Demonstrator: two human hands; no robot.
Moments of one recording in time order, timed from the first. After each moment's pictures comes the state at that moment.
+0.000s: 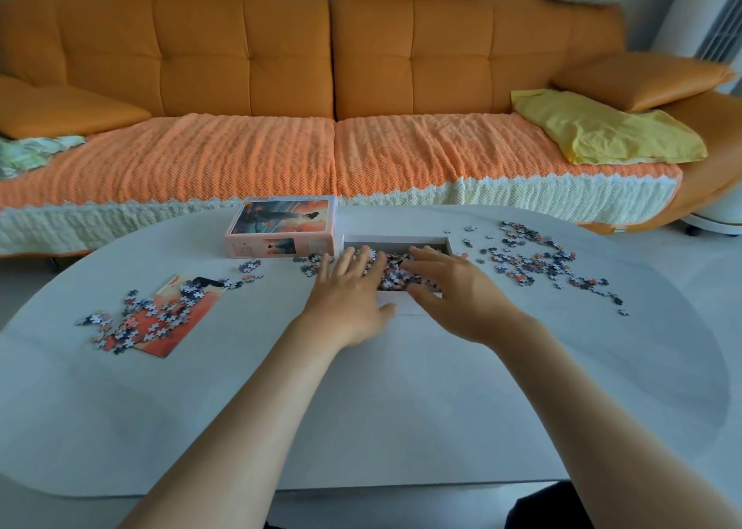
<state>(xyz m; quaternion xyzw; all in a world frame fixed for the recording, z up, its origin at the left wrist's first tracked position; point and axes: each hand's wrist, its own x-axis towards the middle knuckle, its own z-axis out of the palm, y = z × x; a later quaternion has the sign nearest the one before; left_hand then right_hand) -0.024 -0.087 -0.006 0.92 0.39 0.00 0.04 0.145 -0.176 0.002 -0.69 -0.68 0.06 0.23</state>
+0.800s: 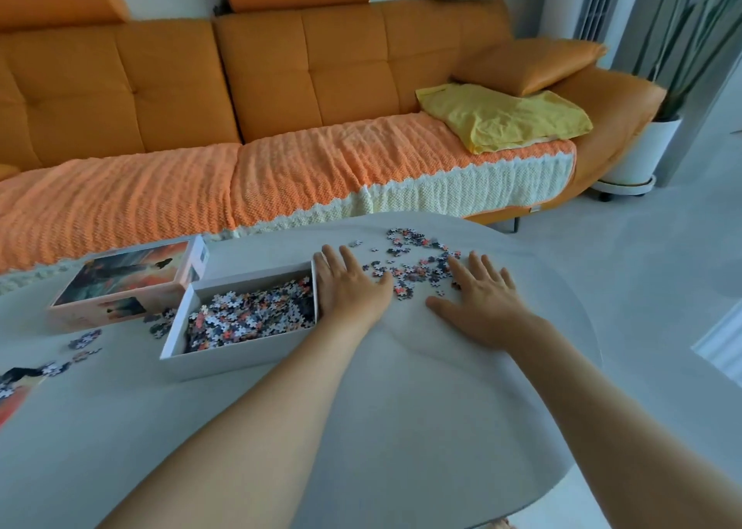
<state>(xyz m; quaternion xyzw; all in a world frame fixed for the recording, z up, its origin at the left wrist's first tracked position) 0.205 -0.101 -0.046 0.85 0.51 0.06 0.13 0.349 -0.243 -0.048 -0.87 -0.47 0.07 0.08</state>
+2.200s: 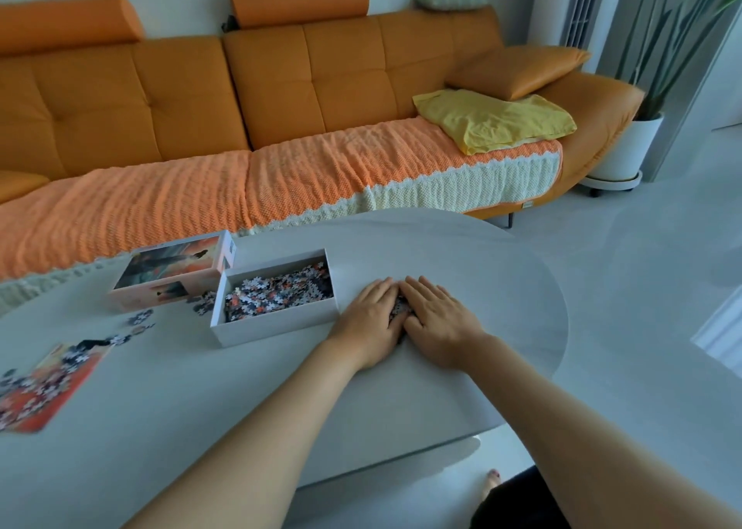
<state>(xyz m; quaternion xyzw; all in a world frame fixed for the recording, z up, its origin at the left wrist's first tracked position) 0.133 -0.167 -0.052 0.96 0.24 0.08 0.16 0.251 -0.274 -0.046 -0.79 -0.58 0.11 0.15</state>
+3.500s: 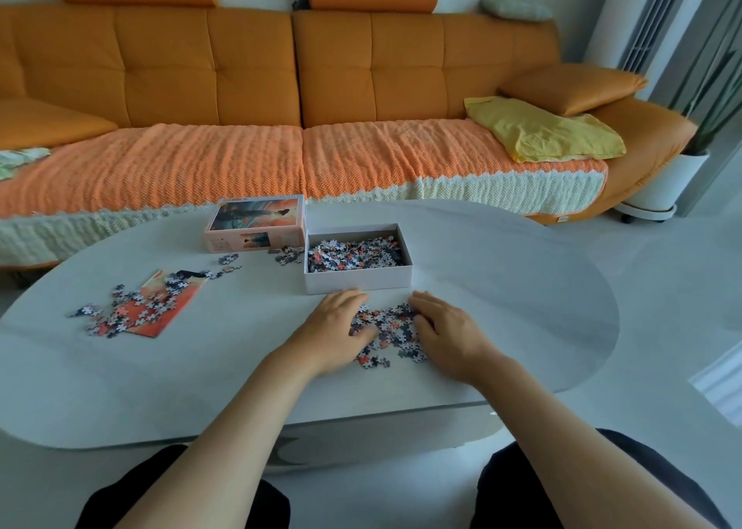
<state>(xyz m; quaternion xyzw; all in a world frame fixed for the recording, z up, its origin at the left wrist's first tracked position) -0.050 -0.158 -0.036 0.91 0.33 0.08 0.23 0.131 -0.280 -0.033 -0.77 -0.59 0.11 0.23</state>
